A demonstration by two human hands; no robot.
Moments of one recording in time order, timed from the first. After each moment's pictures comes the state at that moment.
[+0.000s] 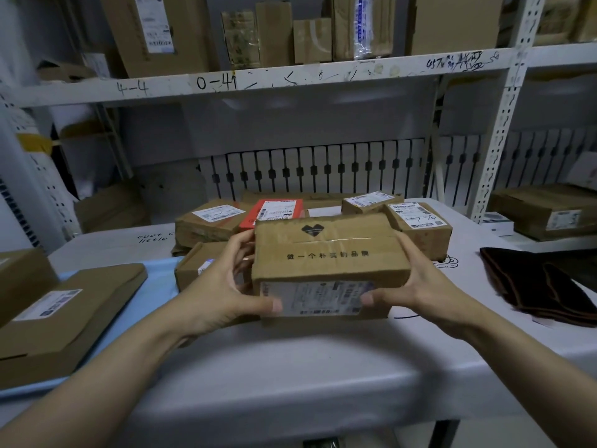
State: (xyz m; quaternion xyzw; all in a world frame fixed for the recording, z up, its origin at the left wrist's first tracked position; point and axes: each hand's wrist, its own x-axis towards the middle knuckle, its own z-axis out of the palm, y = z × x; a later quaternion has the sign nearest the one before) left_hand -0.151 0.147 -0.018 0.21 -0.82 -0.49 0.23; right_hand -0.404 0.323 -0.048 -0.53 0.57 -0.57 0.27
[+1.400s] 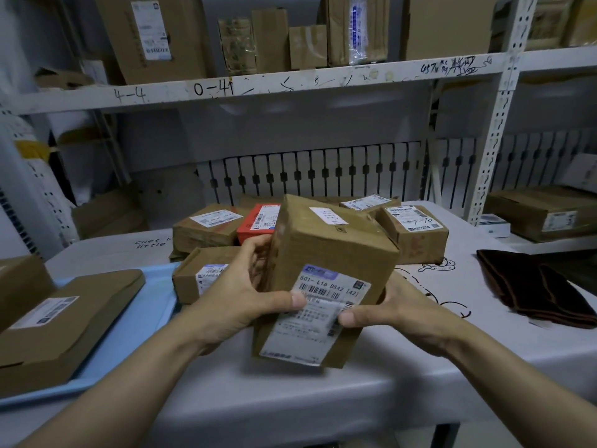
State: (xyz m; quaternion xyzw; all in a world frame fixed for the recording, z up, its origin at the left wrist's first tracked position) left_hand -0.168 0.174 -0.011 0.19 -0.78 -0.55 0.24; right_hand -0.372 0.320 -0.046 -0.54 0.53 -0.55 0.36
